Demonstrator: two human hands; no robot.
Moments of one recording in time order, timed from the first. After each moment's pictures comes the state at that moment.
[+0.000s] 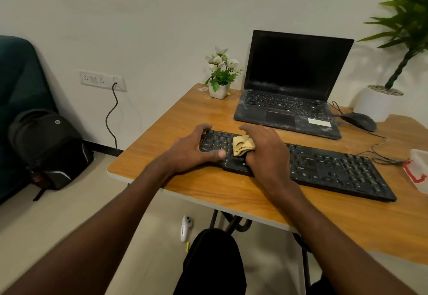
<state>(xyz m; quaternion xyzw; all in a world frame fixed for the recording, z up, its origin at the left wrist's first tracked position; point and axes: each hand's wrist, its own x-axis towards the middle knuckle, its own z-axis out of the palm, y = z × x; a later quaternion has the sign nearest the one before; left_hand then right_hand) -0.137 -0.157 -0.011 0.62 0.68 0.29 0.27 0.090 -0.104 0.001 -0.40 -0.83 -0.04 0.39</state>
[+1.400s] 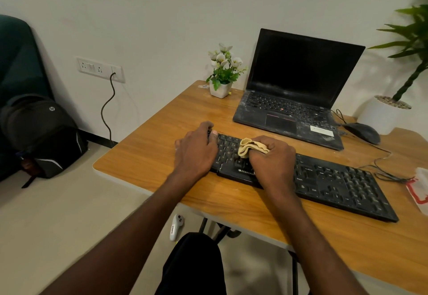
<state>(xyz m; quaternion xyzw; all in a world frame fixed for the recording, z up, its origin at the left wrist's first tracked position) -0.080 -0.130 -0.019 0.50 0.77 0.40 0.07 0.098 -0.095 0.006 -0.48 -0.72 0.22 0.45</state>
